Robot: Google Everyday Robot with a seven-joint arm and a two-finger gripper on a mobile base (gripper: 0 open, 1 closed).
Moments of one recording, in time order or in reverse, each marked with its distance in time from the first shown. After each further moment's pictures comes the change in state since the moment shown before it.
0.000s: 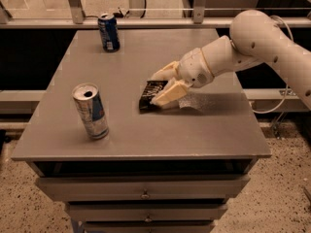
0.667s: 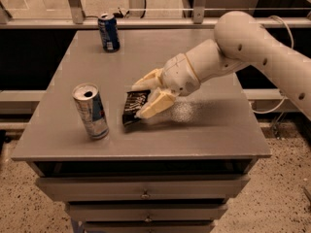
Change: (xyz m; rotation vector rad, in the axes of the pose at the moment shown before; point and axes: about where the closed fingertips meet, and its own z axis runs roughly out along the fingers) arm -0.039 0.055 0.027 -0.136 -0.043 -0.122
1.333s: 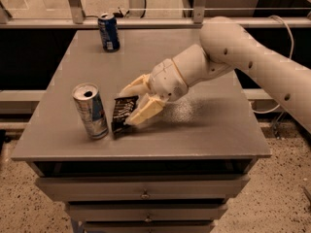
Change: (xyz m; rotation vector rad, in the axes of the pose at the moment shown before) arm -0.012 0.013 0.032 -0.071 -0.029 -0.039
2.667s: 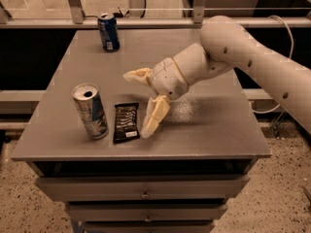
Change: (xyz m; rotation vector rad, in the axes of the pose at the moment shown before) arm 0.000 -0.003 -0.002 -0.010 -0.007 -0.013
